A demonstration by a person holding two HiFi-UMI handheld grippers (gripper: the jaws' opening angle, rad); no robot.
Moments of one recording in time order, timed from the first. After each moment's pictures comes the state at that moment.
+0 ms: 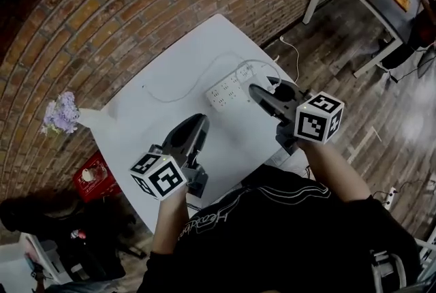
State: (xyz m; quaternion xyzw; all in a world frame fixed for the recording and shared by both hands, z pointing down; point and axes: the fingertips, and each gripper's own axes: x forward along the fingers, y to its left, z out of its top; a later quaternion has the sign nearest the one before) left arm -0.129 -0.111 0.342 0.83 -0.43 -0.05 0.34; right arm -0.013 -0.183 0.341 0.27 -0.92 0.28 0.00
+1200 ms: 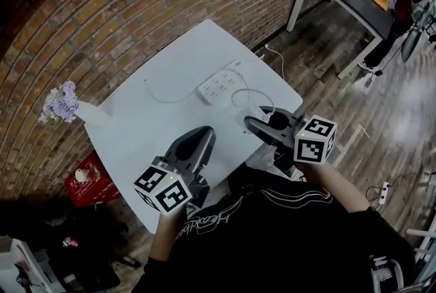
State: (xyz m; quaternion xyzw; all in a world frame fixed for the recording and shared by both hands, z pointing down) left arm -0.099 -0.017 0.308 0.89 -0.37 -0.05 0.27; right arm -0.014 -0.052 0.337 0.22 -0.93 0.29 0.00
